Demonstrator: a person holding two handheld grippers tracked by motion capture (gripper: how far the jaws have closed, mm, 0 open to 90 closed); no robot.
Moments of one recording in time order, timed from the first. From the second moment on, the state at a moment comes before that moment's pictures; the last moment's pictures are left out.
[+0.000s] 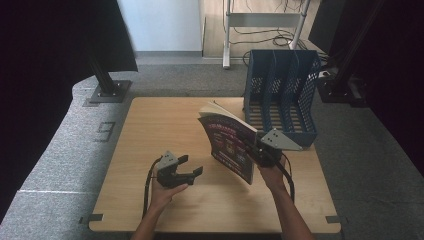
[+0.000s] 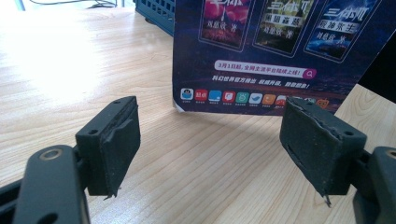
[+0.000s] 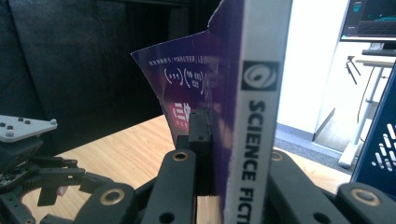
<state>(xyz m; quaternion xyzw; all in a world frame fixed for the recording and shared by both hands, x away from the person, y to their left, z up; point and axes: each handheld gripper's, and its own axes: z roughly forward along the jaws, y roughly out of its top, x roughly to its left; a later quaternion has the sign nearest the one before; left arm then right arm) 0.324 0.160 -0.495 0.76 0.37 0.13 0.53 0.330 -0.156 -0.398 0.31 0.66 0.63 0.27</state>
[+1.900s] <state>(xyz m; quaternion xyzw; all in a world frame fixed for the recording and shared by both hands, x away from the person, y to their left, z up) 0.323 0.159 -0.495 0.76 0.37 0.12 0.53 0.340 -0.161 -0.365 0.33 0.63 0.64 0.30</state>
